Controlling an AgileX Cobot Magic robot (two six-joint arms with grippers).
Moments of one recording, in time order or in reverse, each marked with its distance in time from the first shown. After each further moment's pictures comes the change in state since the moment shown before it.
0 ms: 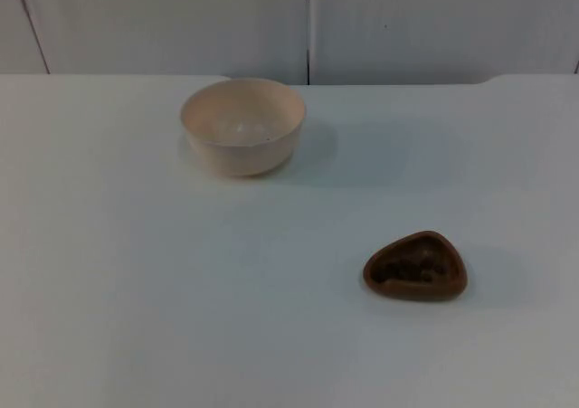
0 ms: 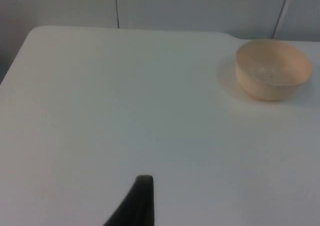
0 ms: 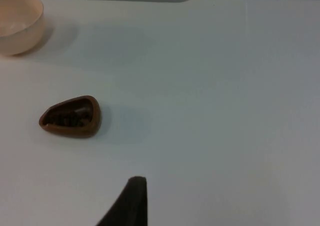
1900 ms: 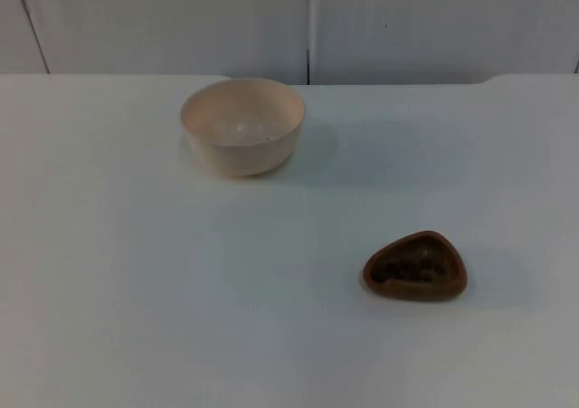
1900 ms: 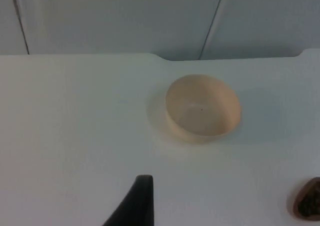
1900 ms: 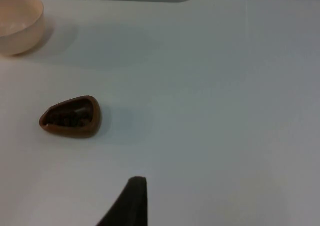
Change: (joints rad) right arm 0.000 0.000 0.000 0.000 0.000 0.000; left arm 0.000 0.749 -0.430 -0.299 -0.150 0.235
